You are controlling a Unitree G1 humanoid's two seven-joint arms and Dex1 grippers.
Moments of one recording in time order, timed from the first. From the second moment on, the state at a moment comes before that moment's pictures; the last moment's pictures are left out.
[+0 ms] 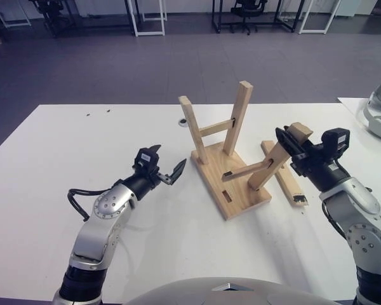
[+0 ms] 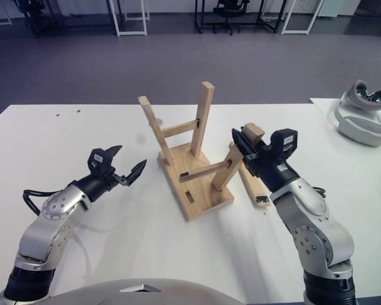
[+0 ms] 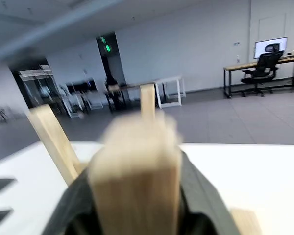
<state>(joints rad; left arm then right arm) 0.03 0.35 -0.07 -0.46 -0.26 0.43 -0.37 0.01 -0.48 -0.26 -0.57 0.90 0.50 0.20</state>
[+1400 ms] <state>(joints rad) -0.94 0.17 0.34 -0.24 -1.15 0.61 -0.21 -0.61 -0.60 0.04 -0.27 0.15 -0.06 0.45</state>
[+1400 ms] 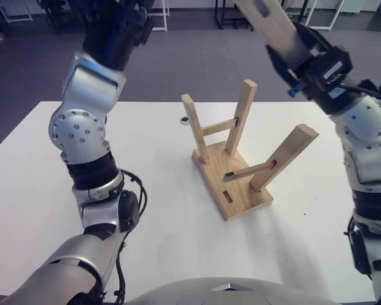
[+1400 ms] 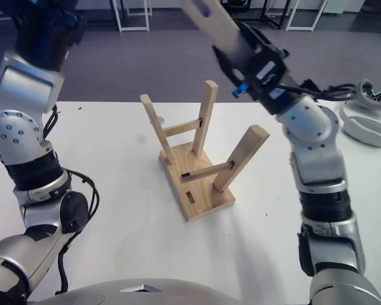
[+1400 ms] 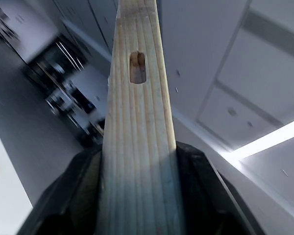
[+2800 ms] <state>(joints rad) -0.03 0.31 0.26 -0.66 -1.28 0.75 0.01 -0.08 -0.64 0.13 0.23 -0.09 -0.08 0.54</state>
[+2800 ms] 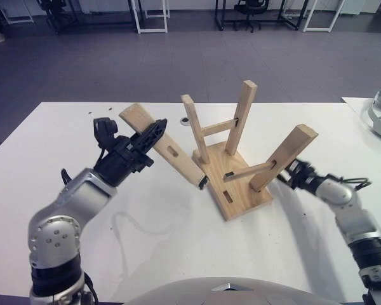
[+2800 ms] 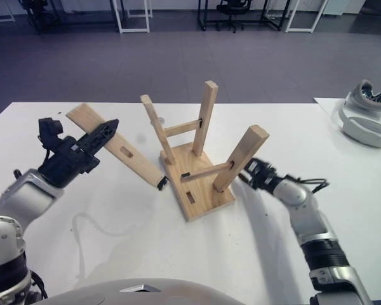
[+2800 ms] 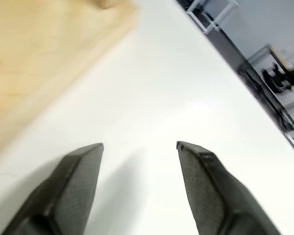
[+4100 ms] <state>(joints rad) -0.07 0.32 -0.12 -0.65 -0.59 0.67 0.18 0.00 -0.49 0.25 -0.13 -0.12 -0.05 0.60</state>
